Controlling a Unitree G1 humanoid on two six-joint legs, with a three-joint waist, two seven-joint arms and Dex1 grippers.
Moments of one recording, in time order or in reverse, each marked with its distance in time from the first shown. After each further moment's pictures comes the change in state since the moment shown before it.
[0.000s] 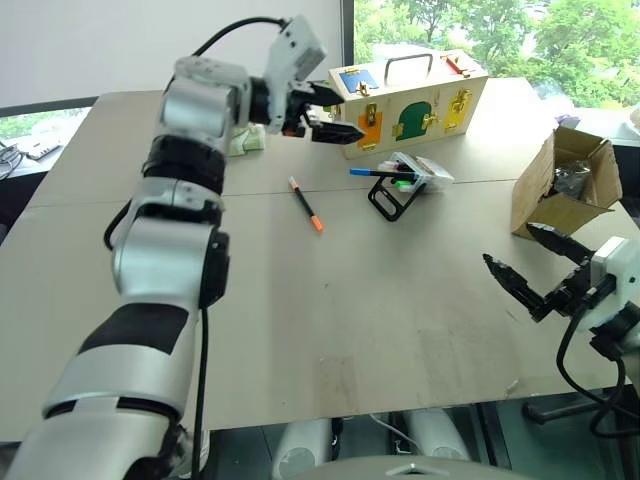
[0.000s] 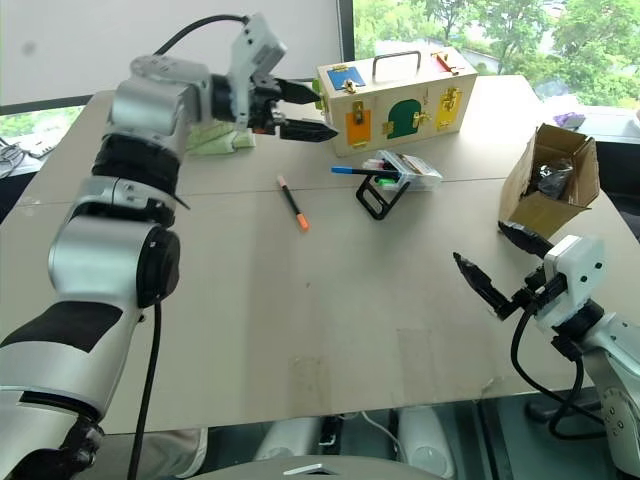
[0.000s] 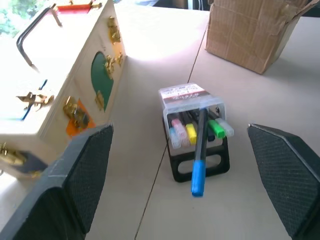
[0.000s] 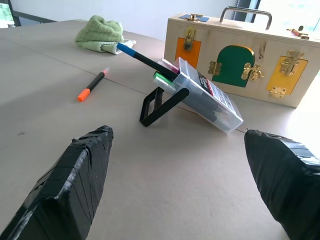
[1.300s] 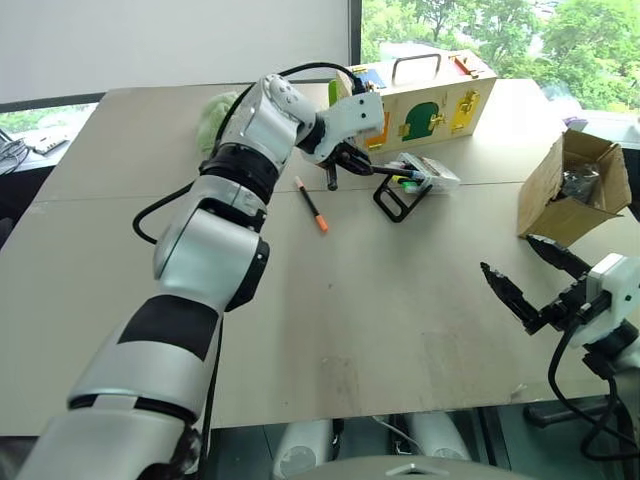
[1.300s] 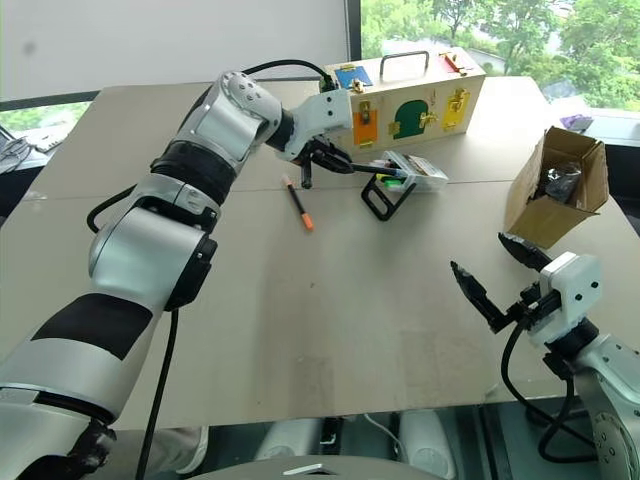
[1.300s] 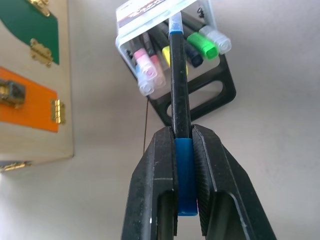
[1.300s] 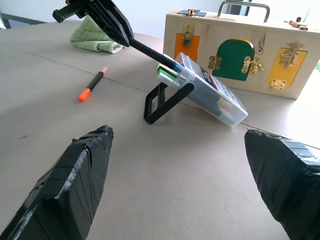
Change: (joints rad) left arm -0.145 -0.177 -0.329 0.273 0.259 -0.277 0.004; right arm 0.104 0.091 0.002 -0.111 -0.035 -0.014 -0.092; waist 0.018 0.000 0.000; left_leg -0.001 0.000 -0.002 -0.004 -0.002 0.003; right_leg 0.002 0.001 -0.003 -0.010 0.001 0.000
